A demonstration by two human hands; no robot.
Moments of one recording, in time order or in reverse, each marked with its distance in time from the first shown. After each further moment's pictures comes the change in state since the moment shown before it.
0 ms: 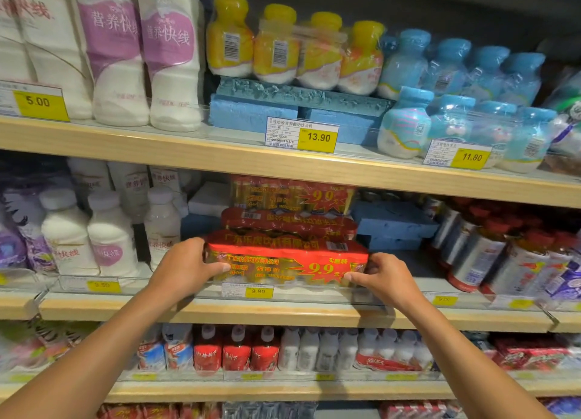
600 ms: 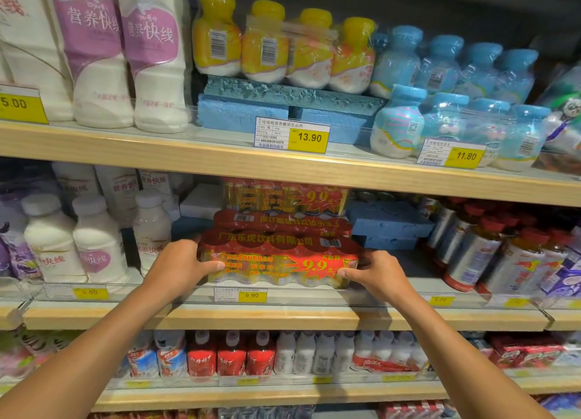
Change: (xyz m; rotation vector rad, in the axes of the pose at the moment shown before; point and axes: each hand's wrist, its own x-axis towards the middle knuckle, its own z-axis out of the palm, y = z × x) left_hand 0.013 0.006 0.001 0.071 -0.018 -0.066; right_hand 0.016 0.002 0.002 0.018 -0.019 0.006
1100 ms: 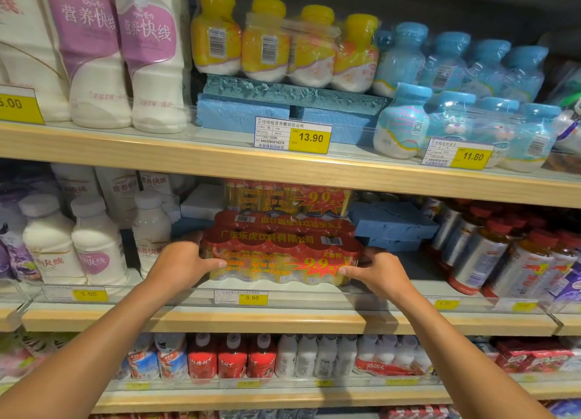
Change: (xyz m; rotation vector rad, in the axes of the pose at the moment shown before) left_hand 0.015 -0.003 0.003 0.072 -0.030 -0.032; right_hand 0.012 0.003 0.002 0.026 -0.005 0.018
